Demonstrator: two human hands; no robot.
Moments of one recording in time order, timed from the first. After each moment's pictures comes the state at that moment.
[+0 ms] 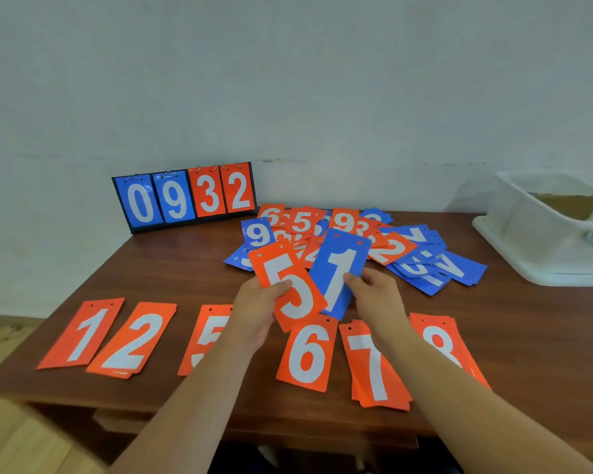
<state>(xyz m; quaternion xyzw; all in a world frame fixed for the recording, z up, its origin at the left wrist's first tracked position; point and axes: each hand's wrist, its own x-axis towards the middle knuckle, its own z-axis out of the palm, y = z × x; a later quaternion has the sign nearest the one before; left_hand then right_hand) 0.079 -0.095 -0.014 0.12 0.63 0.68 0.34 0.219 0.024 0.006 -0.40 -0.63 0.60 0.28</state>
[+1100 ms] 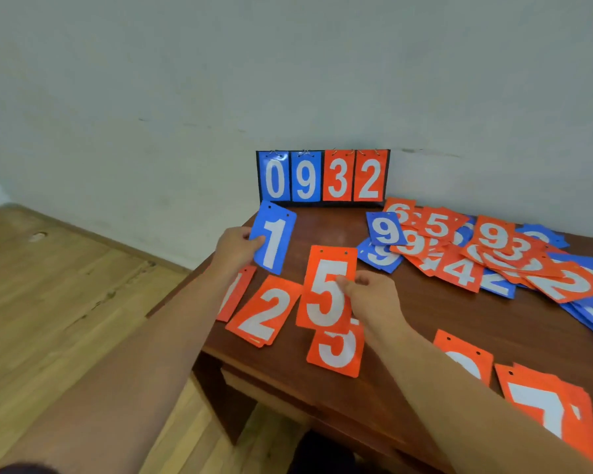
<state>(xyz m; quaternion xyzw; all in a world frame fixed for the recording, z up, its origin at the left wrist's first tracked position) -0.139 -0.254 -0.010 0.13 0.85 0.50 0.04 0.046 -0.099 -0.016 -0.35 -0.68 0.63 0.13</state>
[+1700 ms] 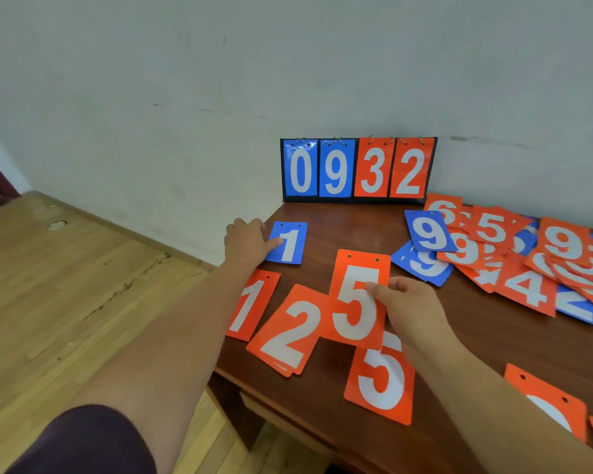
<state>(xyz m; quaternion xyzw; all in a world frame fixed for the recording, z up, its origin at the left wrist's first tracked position) -0.247 -0.251 -0.062 0.13 0.97 0.18 -0.06 0.007 -0.090 -0.028 -0.33 -0.70 0.62 0.11</state>
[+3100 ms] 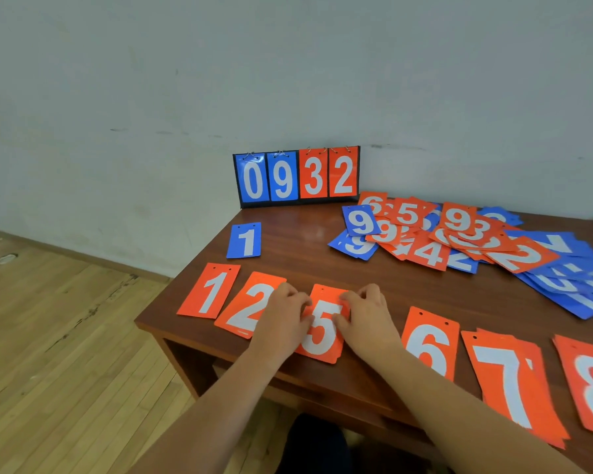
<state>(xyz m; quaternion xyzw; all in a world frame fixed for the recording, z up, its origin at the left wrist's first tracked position) 0.004 -0.223 -0.064 0.33 0.92 0.24 0.02 0.098 -0.086 -0.068 -0.25 -0.94 0.23 0.10</state>
